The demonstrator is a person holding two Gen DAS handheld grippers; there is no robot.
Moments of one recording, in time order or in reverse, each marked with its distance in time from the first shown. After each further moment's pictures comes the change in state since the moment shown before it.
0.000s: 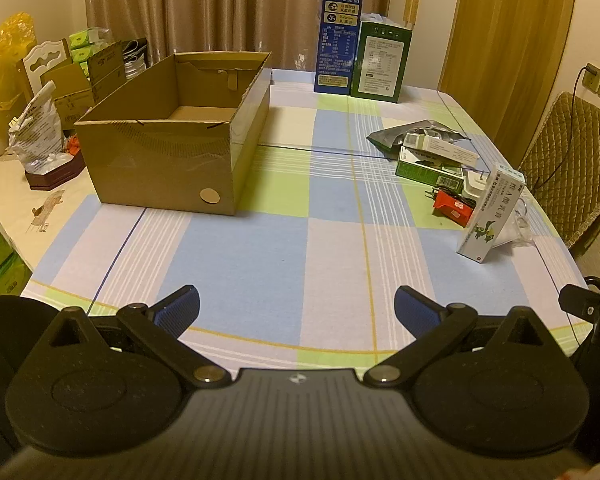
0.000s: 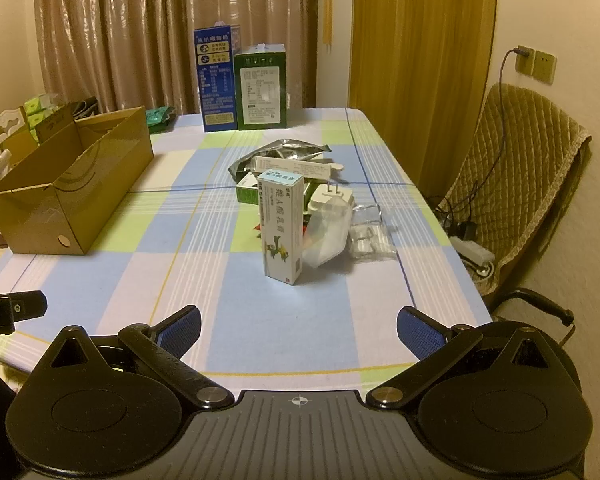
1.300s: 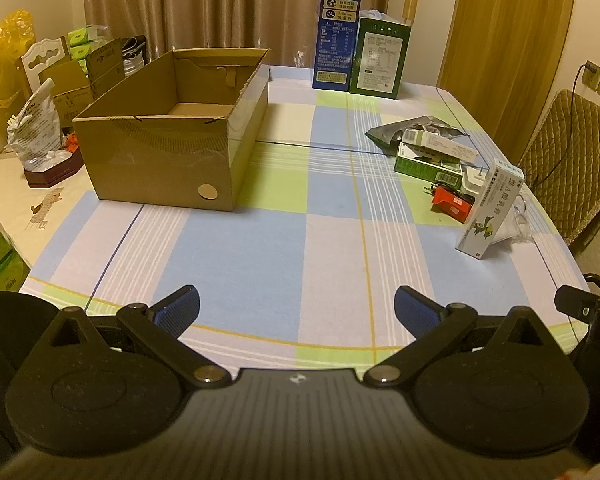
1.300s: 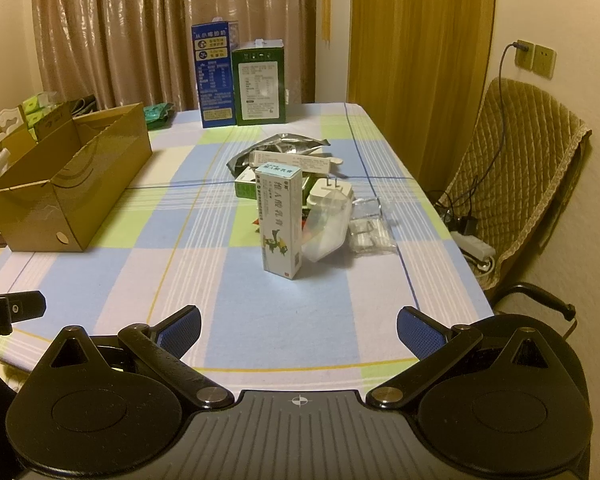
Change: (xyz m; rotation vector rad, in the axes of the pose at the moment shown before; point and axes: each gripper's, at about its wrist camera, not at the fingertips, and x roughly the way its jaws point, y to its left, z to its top) left arm -0.001 0.001 -0.007 0.000 0.007 0.000; right arm 0.002 -0.001 -0.003 0.000 0.011 0.002
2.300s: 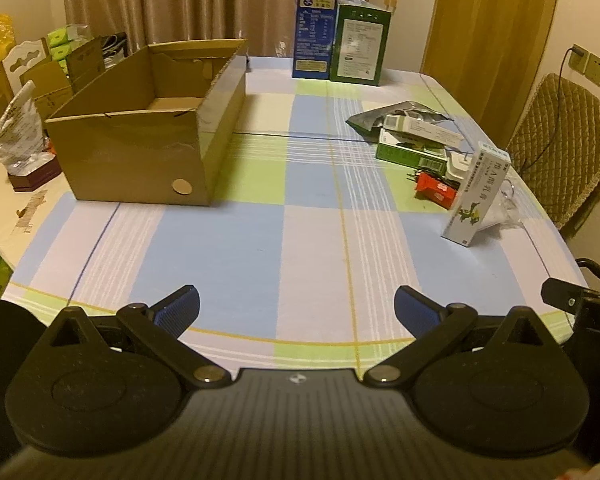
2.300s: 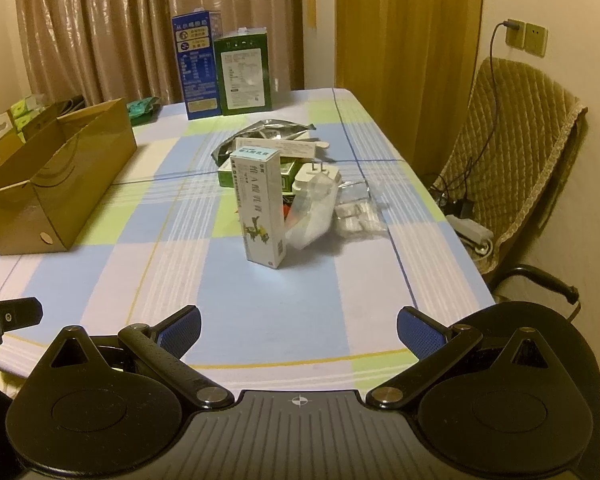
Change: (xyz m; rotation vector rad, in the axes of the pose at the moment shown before) left arm 0.011 -0.014 0.003 0.037 0.033 -0.043; right arm 0.017 -0.018 -0.003 0.043 0.032 -0.007
